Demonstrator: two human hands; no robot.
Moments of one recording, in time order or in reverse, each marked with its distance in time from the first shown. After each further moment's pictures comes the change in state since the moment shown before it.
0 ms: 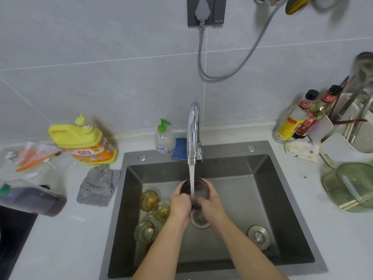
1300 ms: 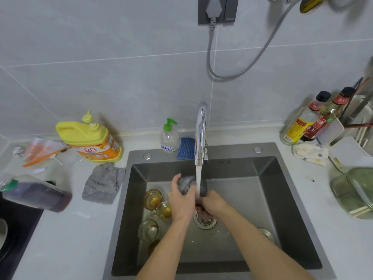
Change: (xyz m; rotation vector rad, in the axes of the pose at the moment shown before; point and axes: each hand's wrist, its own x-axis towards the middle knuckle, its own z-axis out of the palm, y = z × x) left_hand 0.002 0.002 -0.012 0.295 0.138 0.236; right_hand 0.015 -0.026 0.003 -0.386 -0.276 0.279
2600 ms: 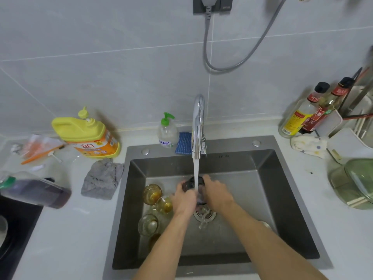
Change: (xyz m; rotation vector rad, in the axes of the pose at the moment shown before) left_hand -0.010 0.002 0.000 0.083 -0.112 -0.288; right_hand 0.004 0.006 -0.012 -0.782 0.227 -0.079
